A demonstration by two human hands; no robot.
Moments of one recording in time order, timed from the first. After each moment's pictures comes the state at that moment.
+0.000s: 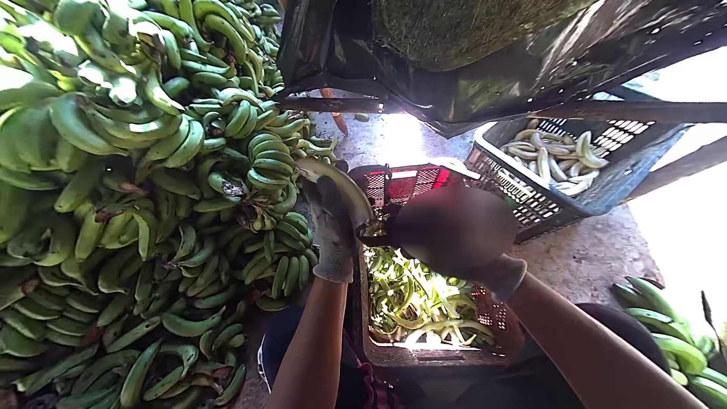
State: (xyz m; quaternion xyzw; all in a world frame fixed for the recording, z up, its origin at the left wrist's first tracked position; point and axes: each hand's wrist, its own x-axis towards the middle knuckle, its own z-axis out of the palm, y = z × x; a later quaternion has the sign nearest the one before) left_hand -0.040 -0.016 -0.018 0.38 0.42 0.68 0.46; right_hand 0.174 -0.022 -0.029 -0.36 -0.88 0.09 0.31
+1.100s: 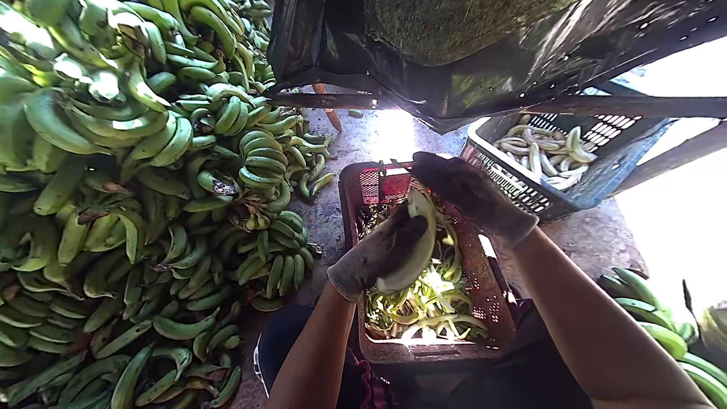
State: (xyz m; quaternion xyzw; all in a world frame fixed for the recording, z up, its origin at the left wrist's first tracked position) left_hand -0.014 -0.039 -0.007 0.58 0.34 0.30 0.68; right_hand 0.214 0.035 -0.018 -0.39 -0.80 0.26 0.37
